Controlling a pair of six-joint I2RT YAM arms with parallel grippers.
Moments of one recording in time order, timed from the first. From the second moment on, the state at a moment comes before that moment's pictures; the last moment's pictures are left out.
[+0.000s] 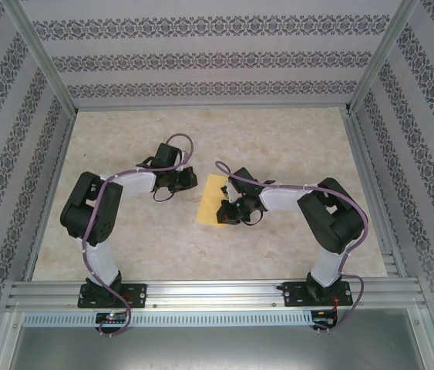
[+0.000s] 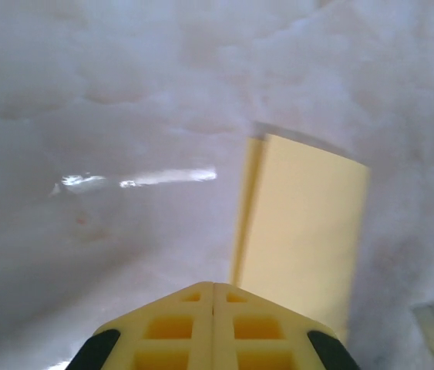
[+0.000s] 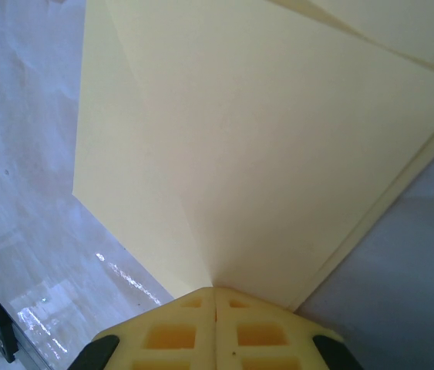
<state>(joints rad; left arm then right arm) -0.41 1.82 1.04 -0.14 0.41 -0.61 0.65 1.80 0.90 -0.29 -0.53 0.55</state>
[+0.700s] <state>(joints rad) -0.54 1.88 1.00 -0.10 0.42 -0.64 0.65 1.78 0.89 -0.31 -0.53 0.55</state>
